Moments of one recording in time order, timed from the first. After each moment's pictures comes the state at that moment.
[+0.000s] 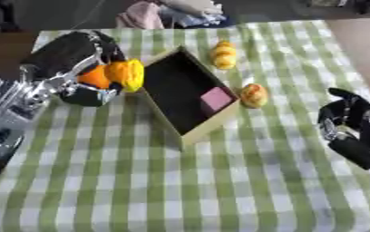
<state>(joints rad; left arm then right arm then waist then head) -0.42 0.71 -0.22 -1.85 -0.76 0.02 -0.33 -0.26 -0.23 0.15 -1.63 0.27 -0.10 0.05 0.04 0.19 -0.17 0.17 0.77</state>
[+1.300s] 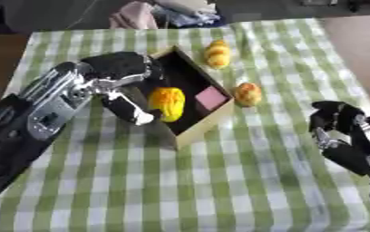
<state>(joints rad) -0.57 0.67 -0.39 -1.67 -0.68 -0.12 -0.52 -0.26 -0.23 0.18 -1.62 0.25 -0.12 0.11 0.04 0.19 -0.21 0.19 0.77</state>
